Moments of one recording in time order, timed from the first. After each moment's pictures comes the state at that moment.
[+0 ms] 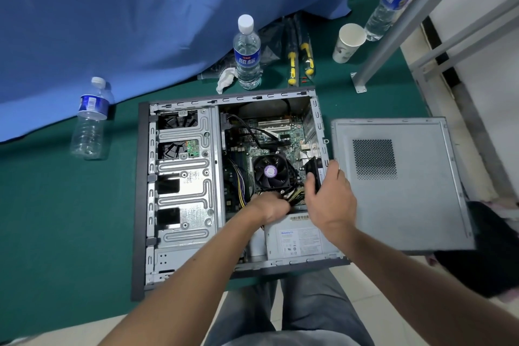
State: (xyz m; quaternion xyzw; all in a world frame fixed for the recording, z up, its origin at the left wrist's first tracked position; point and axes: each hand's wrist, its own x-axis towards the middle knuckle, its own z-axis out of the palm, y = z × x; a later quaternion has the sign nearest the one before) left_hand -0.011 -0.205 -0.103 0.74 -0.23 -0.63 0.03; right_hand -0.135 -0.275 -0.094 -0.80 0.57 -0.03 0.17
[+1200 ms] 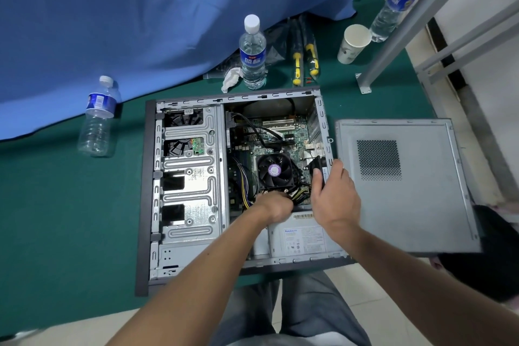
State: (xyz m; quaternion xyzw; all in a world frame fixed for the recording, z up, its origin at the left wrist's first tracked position) left_hand -0.016 -0.207 -0.098 0.74 -0.30 -0.60 0.00; right_hand -0.133 -0.274 -0.087 -0.80 0.57 -0.01 0.17
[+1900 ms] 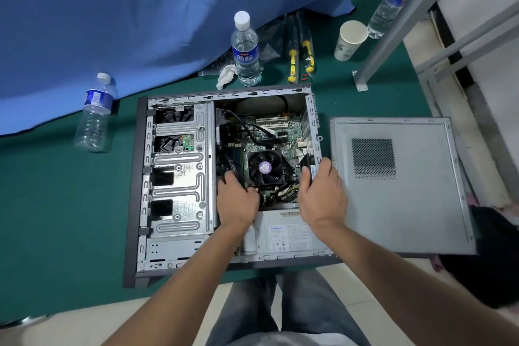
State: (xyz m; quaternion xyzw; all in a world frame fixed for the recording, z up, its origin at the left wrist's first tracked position) left_hand -0.013 -0.176 -0.095 0.91 -0.11 -0.32 0.22; right_hand -0.133 -0.275 -0.084 -0.80 0.56 -0.01 0.20
